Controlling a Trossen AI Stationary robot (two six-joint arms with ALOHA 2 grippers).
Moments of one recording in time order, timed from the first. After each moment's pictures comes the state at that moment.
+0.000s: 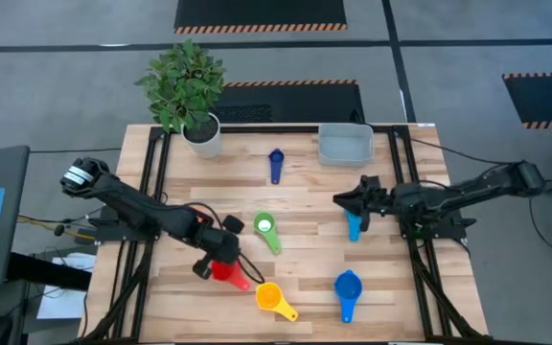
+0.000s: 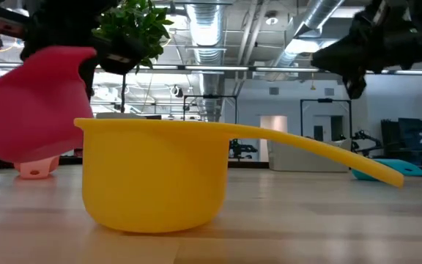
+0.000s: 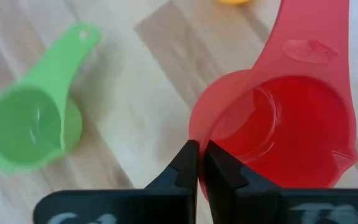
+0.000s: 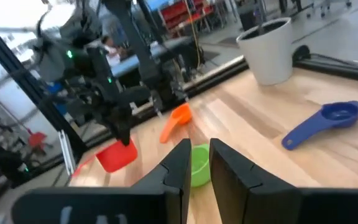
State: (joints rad) left arm -0.37 1.47 0.96 -0.63 -0.01 0.27; right arm 0.14 0.78 0.19 0.53 0.29 0.46
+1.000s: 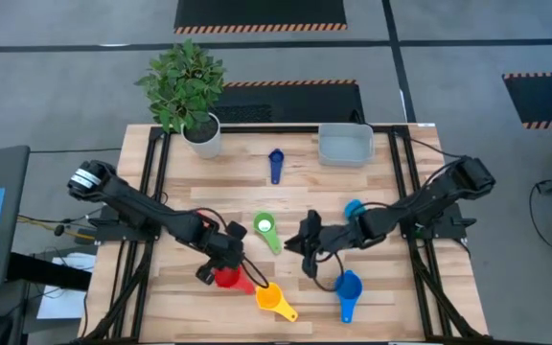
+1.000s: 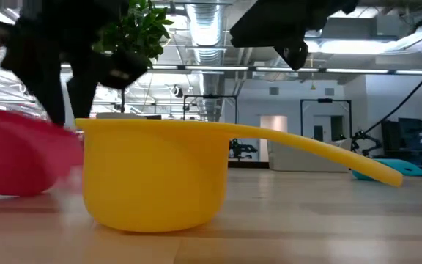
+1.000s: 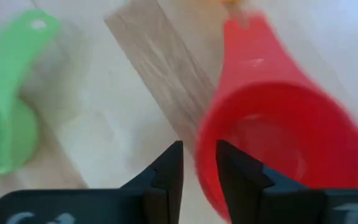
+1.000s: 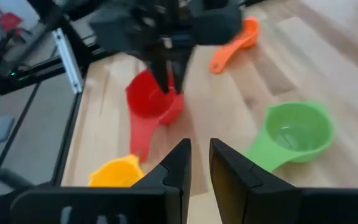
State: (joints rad) left arm -0.39 1.57 0.96 -0.58 0.04 0.19; right arm 0.38 1.57 0.94 0.13 0.31 0.53
